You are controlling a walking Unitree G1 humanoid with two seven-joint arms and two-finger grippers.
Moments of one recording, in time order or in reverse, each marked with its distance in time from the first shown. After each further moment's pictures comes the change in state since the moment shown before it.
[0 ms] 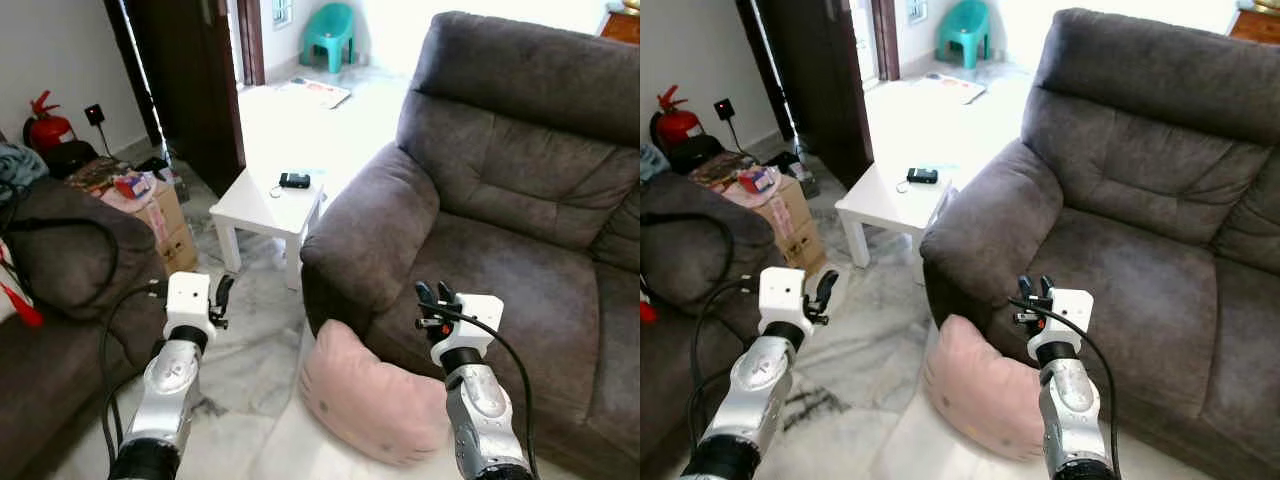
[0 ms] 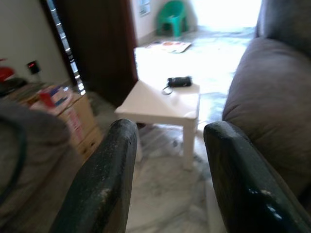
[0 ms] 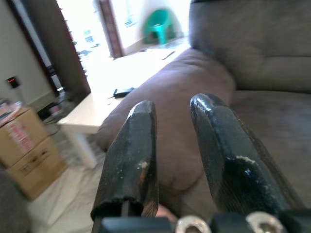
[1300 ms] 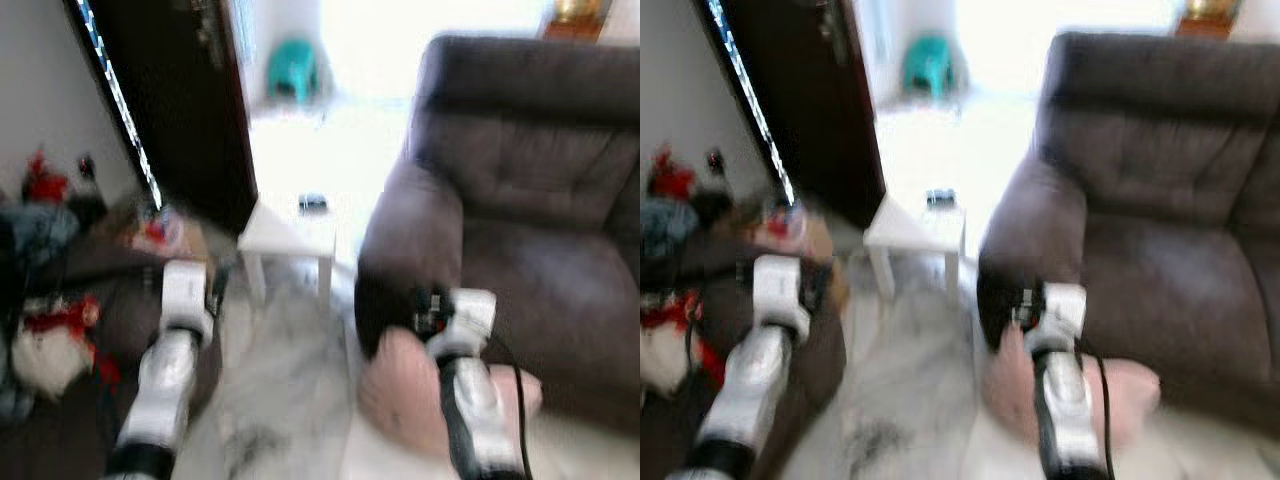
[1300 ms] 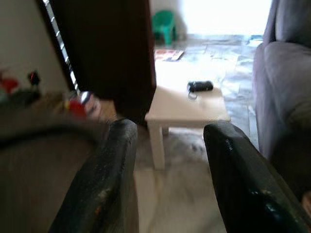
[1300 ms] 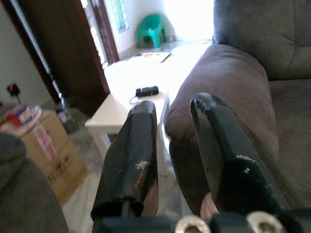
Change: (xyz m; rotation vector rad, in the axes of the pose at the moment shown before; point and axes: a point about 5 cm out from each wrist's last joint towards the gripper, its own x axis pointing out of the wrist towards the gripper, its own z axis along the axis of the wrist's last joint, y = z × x) left arm -0.003 -0.004 -0.002 -0.009 0.004 -0.015; right arm -0.001 0.002 -0.005 0.002 0.021 -0.007
